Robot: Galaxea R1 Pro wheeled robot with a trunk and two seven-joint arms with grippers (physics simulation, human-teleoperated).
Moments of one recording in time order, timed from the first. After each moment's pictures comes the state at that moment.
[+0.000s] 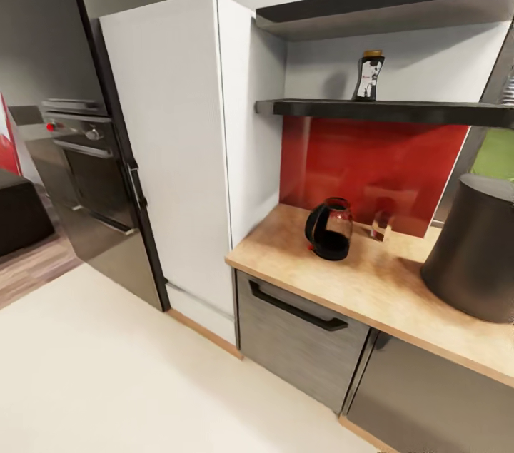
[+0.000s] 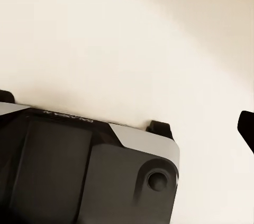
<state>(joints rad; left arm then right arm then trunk) 0.04 0.04 0.12 -0.11 -0.08 -0.10 0.04 -0.42 0.13 -0.06 -0.02 0.23 0.09 -0.02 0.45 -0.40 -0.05</state>
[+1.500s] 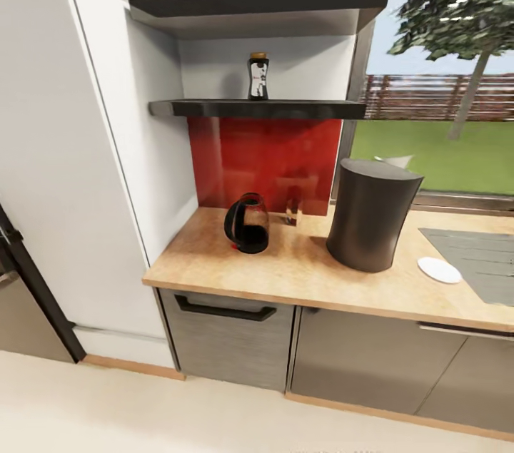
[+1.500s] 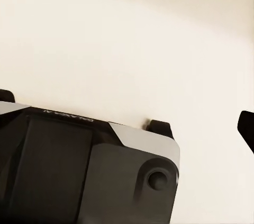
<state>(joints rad) 0.04 0.04 0.12 -0.10 -0.08 -0.18 0.05 -0.42 0.13 -0.06 -0.02 0.23 0.09 -0.02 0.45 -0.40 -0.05</state>
